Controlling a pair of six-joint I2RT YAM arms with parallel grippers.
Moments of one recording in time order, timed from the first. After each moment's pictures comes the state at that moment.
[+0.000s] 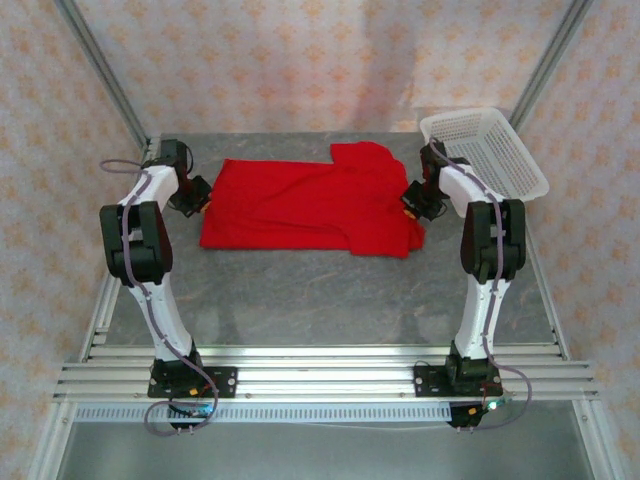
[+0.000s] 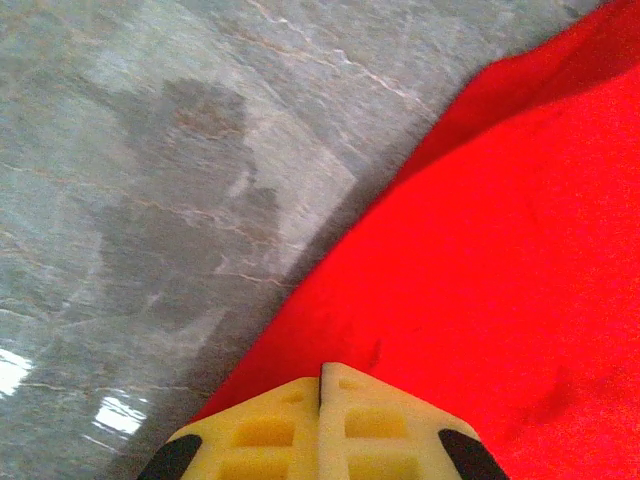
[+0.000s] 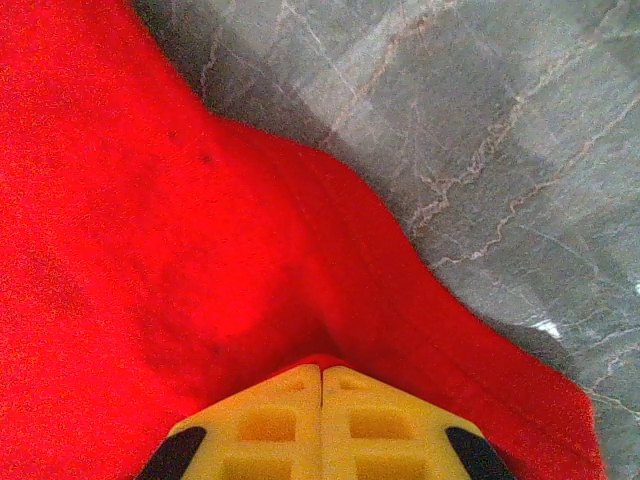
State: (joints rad) left arm 0.20 2.06 1.59 -0.77 0.15 -0.65; right arm 0.07 2.07 1.61 -0.86 -0.19 0.76
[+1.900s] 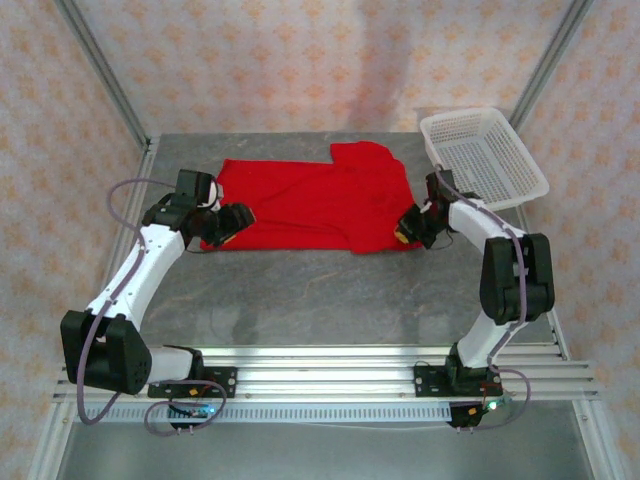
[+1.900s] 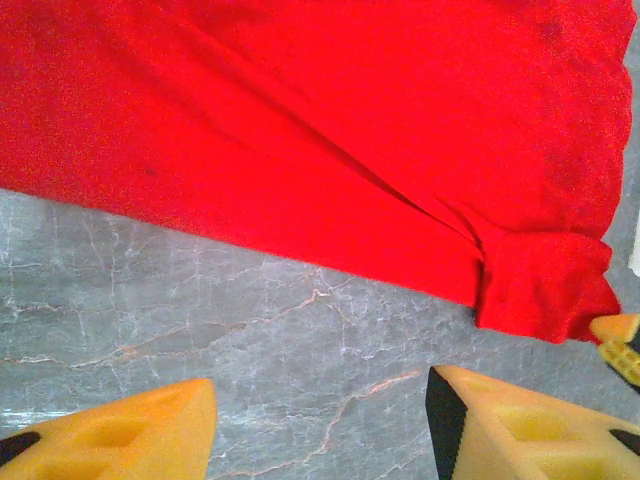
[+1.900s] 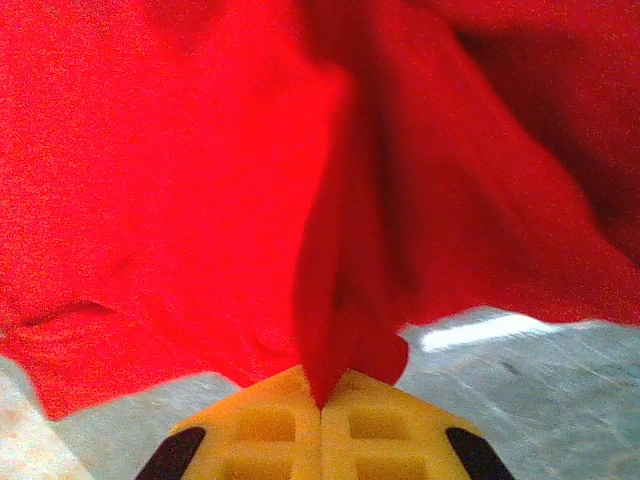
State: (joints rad) left arm -0.09 1.31 1.09 -0.77 0.30 -0.67; right arm 0.10 1.72 1.18 -0.66 -0.44 0.86
